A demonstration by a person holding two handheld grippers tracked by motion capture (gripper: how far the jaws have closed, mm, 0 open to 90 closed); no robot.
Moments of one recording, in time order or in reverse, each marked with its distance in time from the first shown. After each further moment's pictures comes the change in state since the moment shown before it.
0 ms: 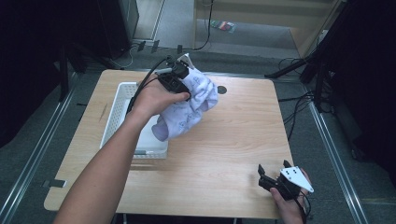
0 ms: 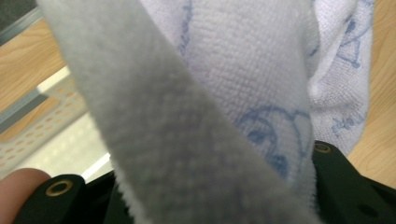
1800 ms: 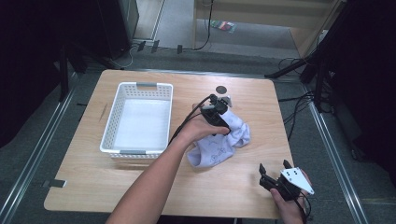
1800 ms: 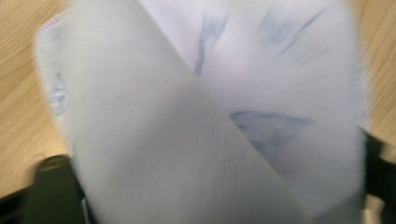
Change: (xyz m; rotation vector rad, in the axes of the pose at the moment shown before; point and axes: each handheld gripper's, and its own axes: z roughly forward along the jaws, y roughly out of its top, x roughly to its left) left arm -0.096 0.002 0.139 0.085 -0.132 0.075; right arm 0.001 -0.001 -0.002 -0.024 -0.015 0.002
